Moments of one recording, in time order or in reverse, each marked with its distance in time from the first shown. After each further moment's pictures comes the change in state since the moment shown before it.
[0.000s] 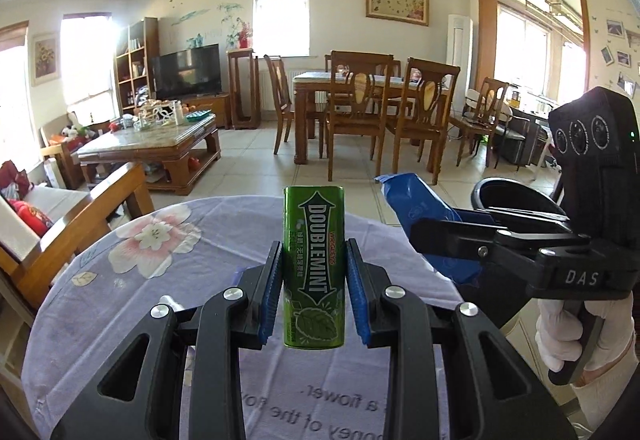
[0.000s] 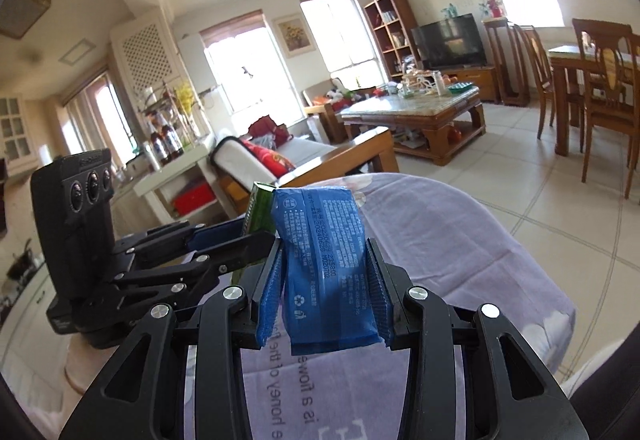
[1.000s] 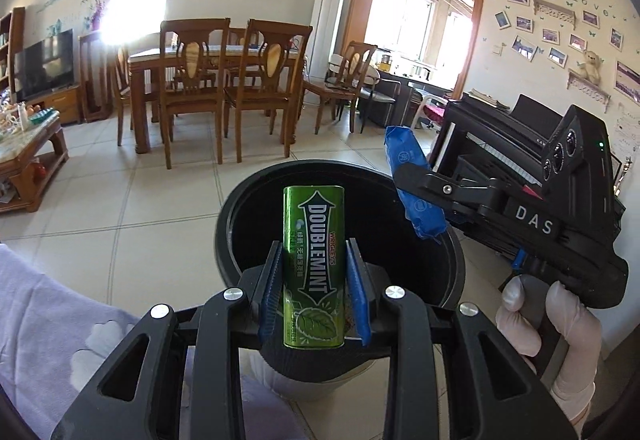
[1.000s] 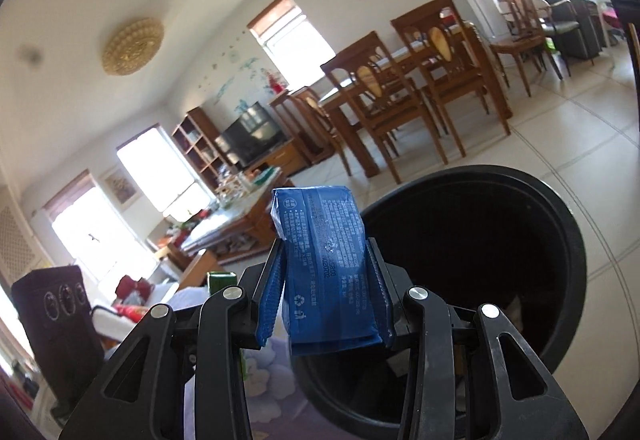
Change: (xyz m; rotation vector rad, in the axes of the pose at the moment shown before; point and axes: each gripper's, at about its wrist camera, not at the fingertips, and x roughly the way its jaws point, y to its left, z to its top) left arm 0.152 -0.247 0.022 0.111 0.113 -0.495; right arm -0.275 -0.248 -0.105 0.505 -0.379 -0.558
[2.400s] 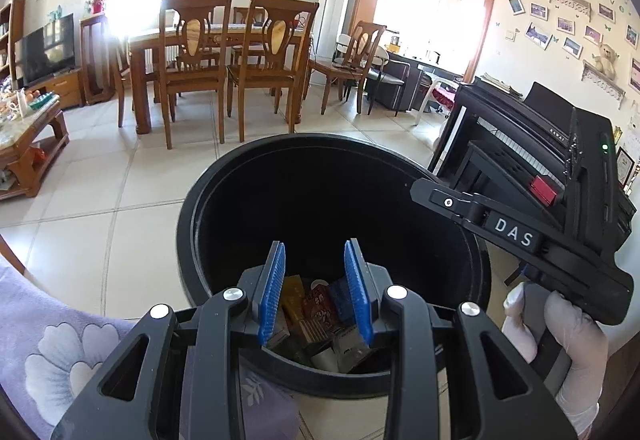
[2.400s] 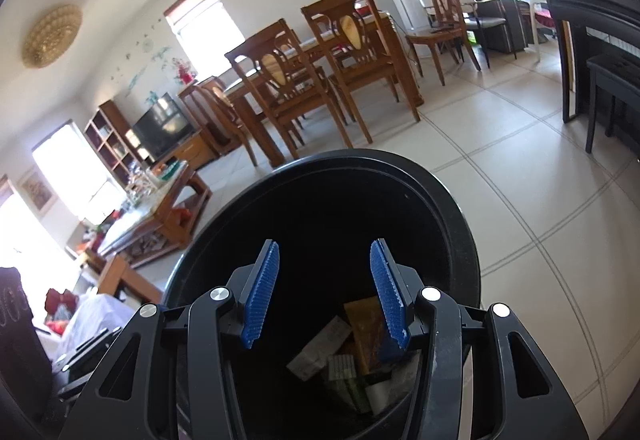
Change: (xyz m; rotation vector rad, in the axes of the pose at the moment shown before) left arm 0.032 -0.018 0.001 -0.019 0.058 0.039; right arm 0.044 -0.035 -0.018 -0.010 0.034 -0.279
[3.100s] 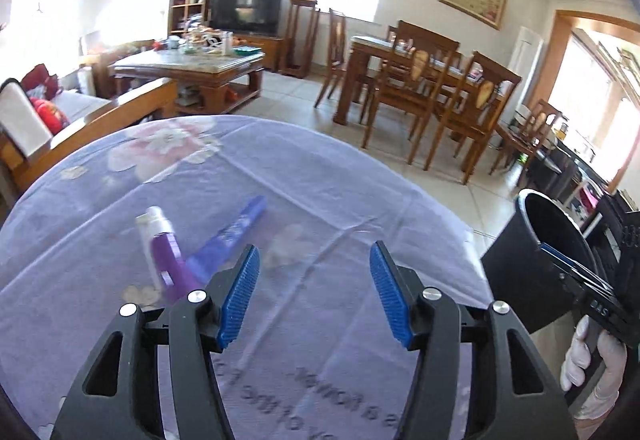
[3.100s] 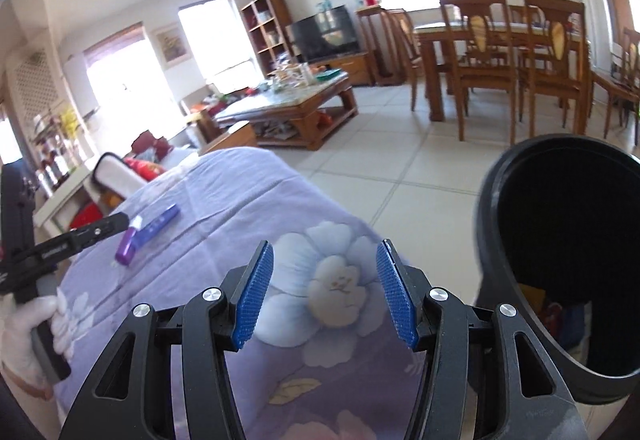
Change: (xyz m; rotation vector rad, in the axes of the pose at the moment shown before) left arm -0.226 0.219 -0.105 -0.453 -0.070 0.545; right arm 0.005 0.267 -0.107 -0.514 0.258 0.445
